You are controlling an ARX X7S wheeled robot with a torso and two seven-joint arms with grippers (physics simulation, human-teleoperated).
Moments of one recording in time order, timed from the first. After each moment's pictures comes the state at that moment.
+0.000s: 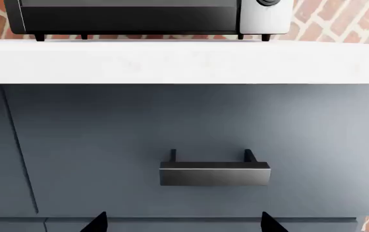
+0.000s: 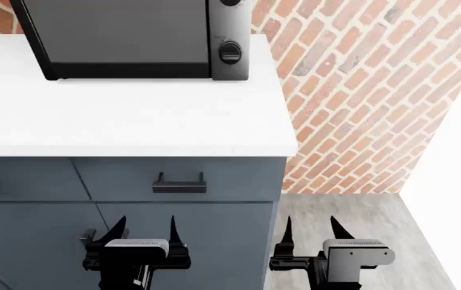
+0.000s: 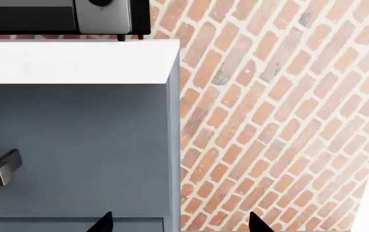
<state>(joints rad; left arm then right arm) 0.00 0.00 0.00 0.00 0.00 0.00 0.00 0.00 0.00 0.00 0.00 0.00 0.00 0.00</state>
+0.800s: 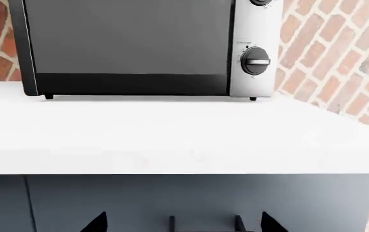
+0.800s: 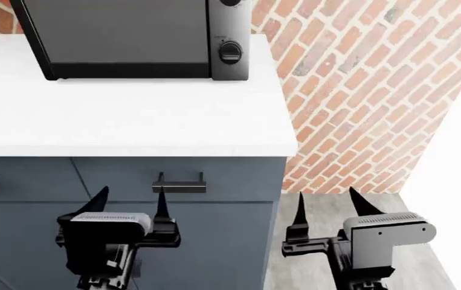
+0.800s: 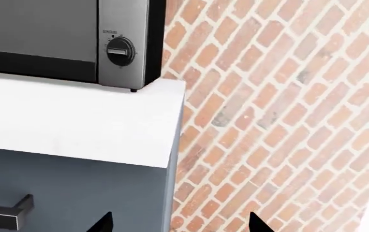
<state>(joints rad) 0.00 -0.12 0.05 0.50 -0.14 -0.41 -0.09 -0.02 0.16 -0.06 -0.52 0.05 0.41 0.06</state>
